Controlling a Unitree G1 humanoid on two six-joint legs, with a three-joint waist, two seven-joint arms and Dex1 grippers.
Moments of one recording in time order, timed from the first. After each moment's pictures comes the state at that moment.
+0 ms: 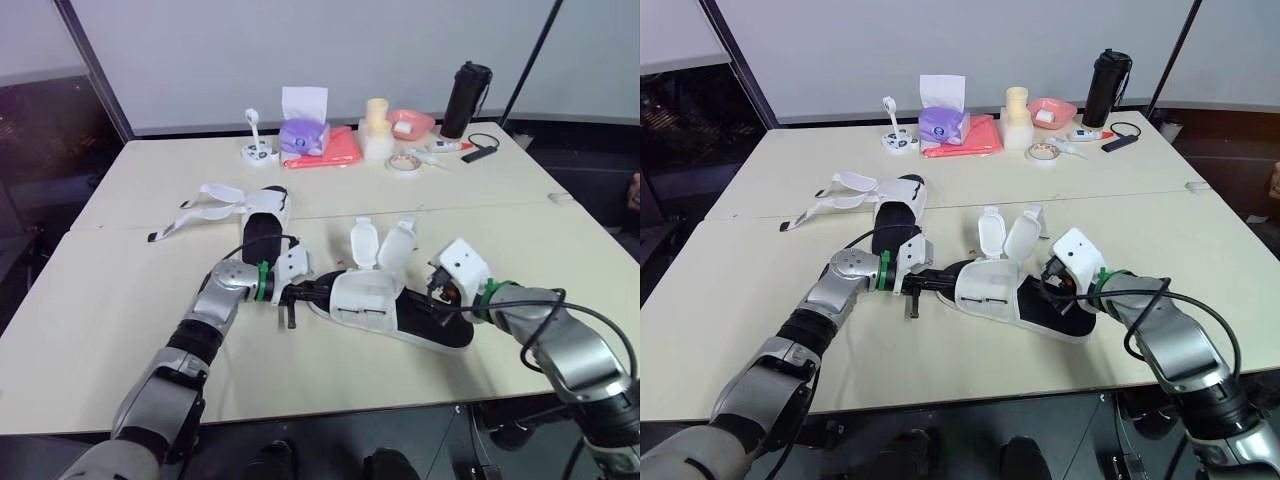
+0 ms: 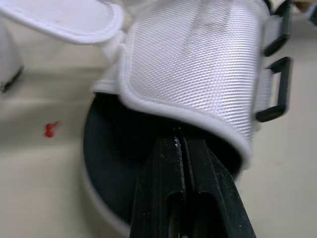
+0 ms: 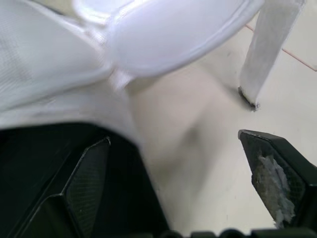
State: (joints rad) left arm -0.74 0.31 -0.26 0.58 -0.10 -0.02 -1.26; right arm -0.36 -0.75 0.11 -0.27 0.20 0.74 0.52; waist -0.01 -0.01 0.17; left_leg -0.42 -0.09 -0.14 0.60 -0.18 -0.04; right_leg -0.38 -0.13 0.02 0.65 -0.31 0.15
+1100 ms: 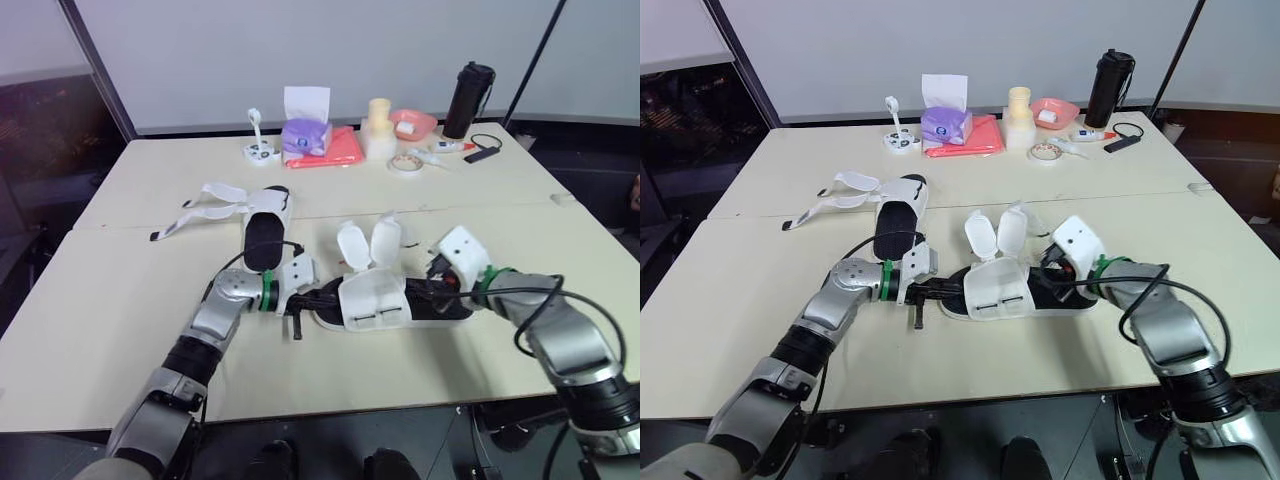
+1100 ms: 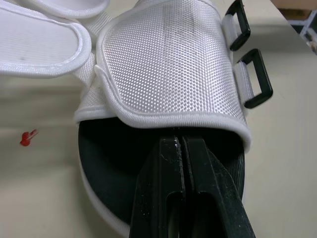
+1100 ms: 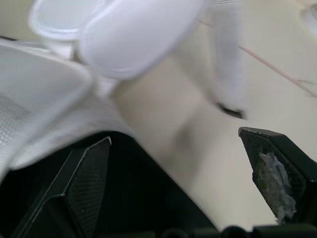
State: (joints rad) left arm -0.62 0.29 -0.26 0.40 -0.10 0.07 -1.16; right arm -0.41 -0.79 0.02 -0.27 0.17 0.80 0.66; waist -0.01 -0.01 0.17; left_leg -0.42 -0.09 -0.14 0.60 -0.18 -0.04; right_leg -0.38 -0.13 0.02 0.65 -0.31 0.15
